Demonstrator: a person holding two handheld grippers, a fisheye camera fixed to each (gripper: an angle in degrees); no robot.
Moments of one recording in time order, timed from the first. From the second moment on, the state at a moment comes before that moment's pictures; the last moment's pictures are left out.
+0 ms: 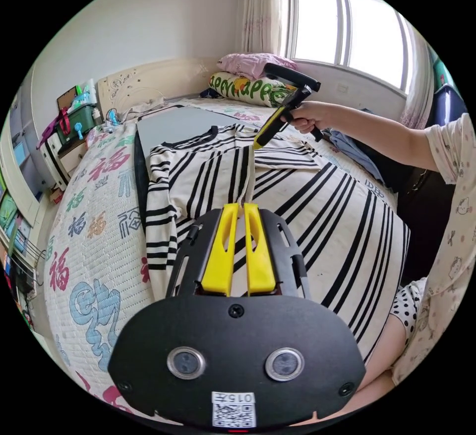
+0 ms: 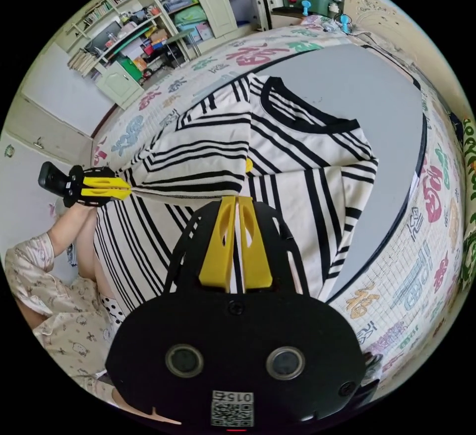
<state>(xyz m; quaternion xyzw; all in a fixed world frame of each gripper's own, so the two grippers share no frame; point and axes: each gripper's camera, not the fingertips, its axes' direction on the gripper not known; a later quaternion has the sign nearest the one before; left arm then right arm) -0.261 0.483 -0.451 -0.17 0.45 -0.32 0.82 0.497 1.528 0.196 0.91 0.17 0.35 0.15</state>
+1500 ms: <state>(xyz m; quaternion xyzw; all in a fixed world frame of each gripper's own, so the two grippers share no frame) -0.177 0.542 -0.453 -0.16 0.48 -0.31 0.81 0.627 1.589 0.126 0.91 0.13 0.35 0.17</state>
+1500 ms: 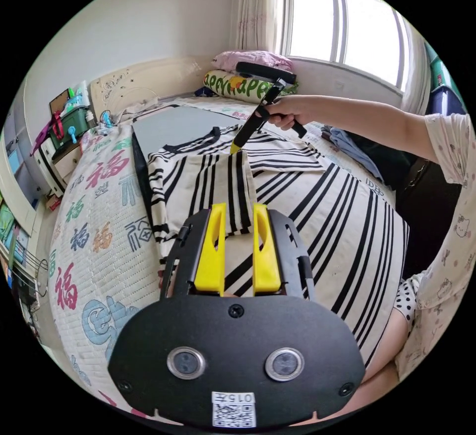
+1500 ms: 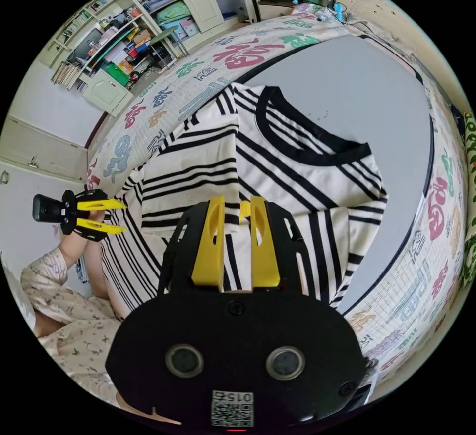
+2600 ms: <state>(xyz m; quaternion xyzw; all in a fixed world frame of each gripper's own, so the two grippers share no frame) -0.179 0.590 -0.275 -0.20 0.40 -0.32 0.83 0.631 1.623 0.297 0.91 0.07 0.39 -0.08</state>
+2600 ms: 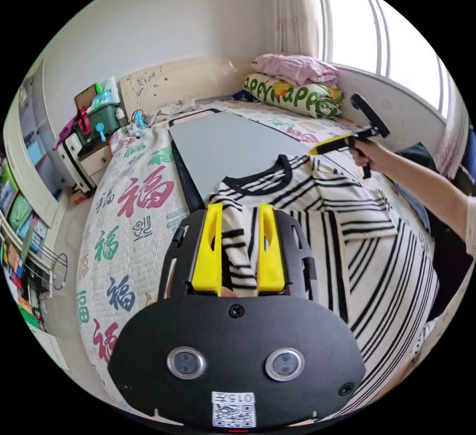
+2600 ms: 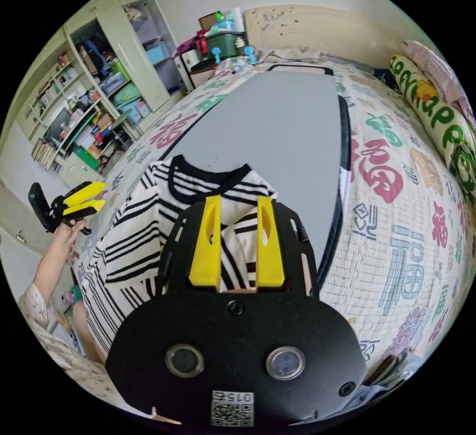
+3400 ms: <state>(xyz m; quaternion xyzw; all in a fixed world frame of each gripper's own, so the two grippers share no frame) -0.219 0.666 -0.126 -0.26 0.39 -0.50 0.73 0.550 1.600 0.255 0.88 0.06 0.45 -0.12</state>
